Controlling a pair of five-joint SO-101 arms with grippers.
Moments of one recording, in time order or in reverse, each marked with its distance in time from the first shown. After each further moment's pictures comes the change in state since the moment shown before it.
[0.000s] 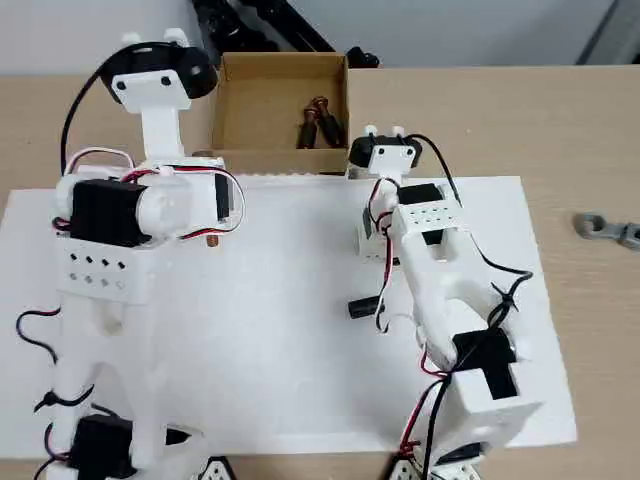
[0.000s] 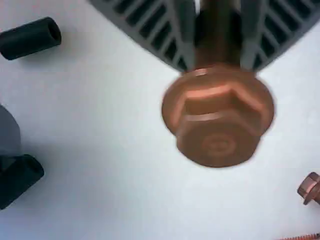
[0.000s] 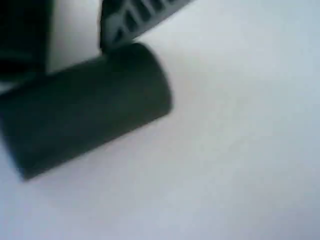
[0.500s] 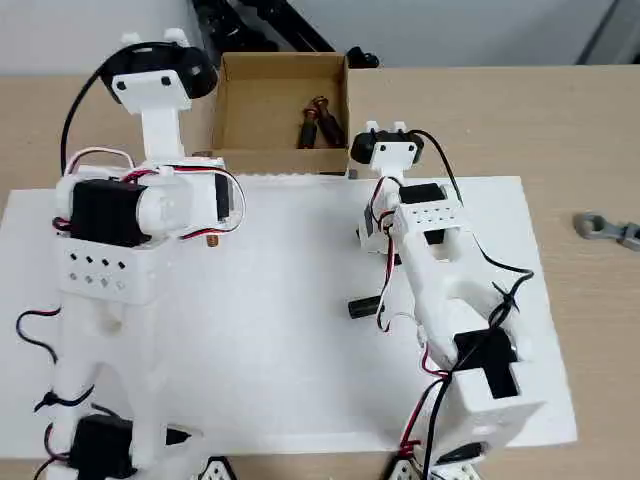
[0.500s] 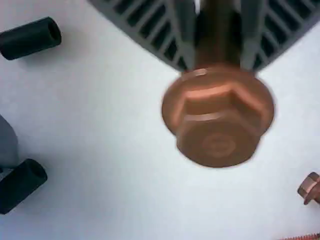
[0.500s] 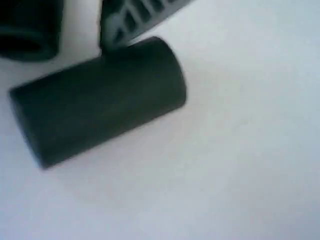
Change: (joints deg) left arm 0.0 0.0 0.0 0.0 0.0; right arm 0.4 0.0 0.0 -1.4 0.7
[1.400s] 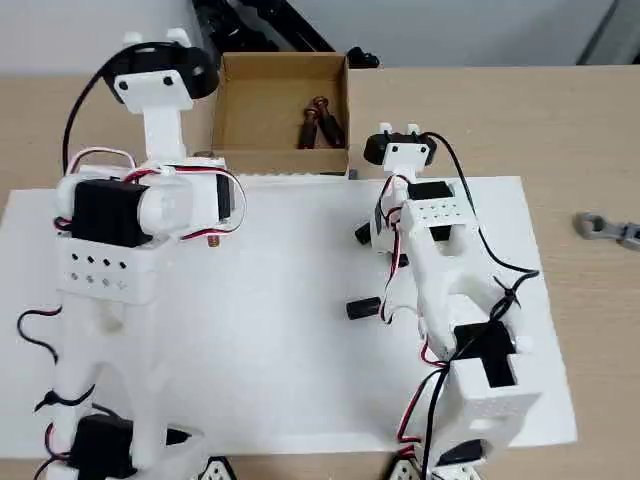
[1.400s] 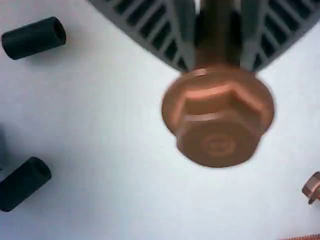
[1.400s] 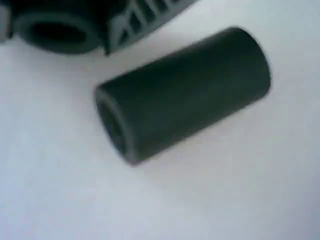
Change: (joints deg) left arm 0.2 0.0 0.0 0.0 0.0; right arm 1.1 4.9 -1.3 1.4 0.3
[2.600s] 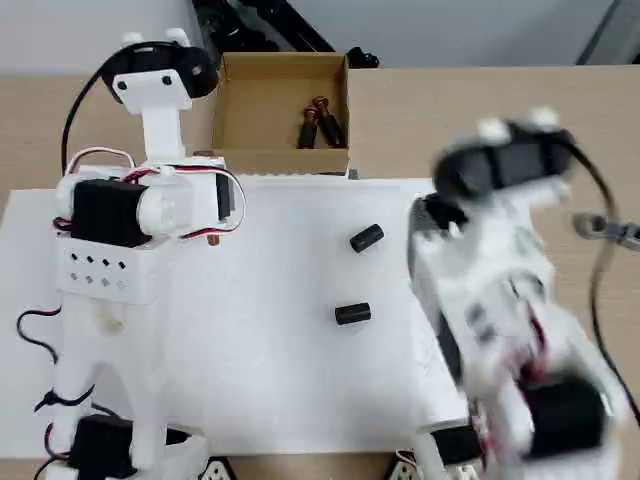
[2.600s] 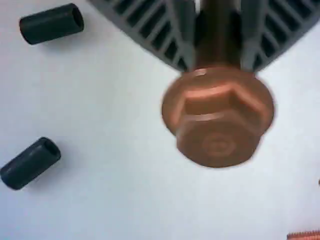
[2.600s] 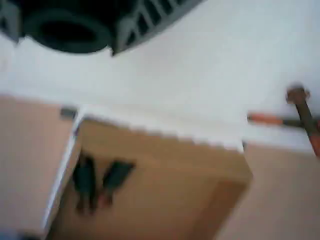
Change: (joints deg) left arm 0.2 0.0 0.0 -1.1 0.0; right arm -1.9 -76.7 2.9 18.1 -0.1
